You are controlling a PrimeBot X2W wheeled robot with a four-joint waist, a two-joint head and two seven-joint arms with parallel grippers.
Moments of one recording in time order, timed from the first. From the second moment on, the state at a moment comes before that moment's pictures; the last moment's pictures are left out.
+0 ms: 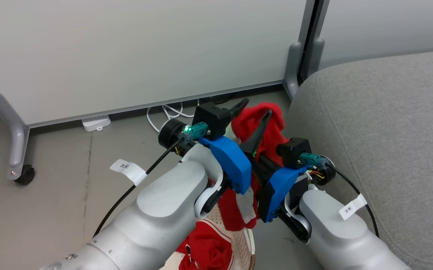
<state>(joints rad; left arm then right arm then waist) -0.86 0.05 -1.08 0.72 -0.89 -0.02 -0.21 -0.71 -0.05 0.72 0.92 0.55 0.13 -0.24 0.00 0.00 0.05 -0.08</state>
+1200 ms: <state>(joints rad) -0.36 0.25 -0.61 0.35 -0.55 -0.02 -0.26 -0.65 -0.05 0.51 0.80 0.42 0.13 -0.26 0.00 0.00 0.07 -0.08</state>
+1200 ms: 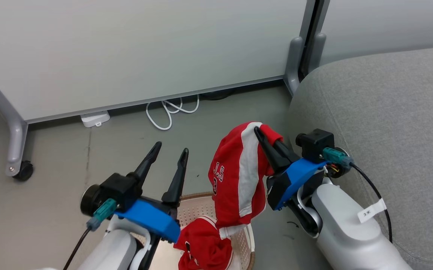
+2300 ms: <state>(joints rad) -0.11 0.13 -0.26 0.23 -0.28 -0.13 -0.26 -0.36 -0.05 0.28 0.35 0.27 0.13 -0.09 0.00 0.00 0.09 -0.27</state>
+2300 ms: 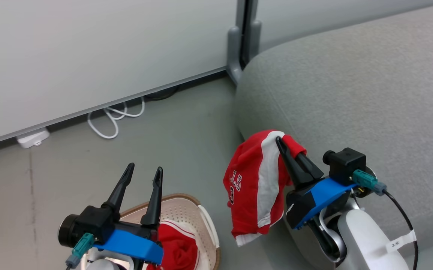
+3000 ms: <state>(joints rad) -0.13 0.17 -0.30 0.22 -0.28 -0.13 -0.26 -0.32 -0.05 0.29 0.30 0.31 0.13 -0.10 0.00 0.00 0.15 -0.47</state>
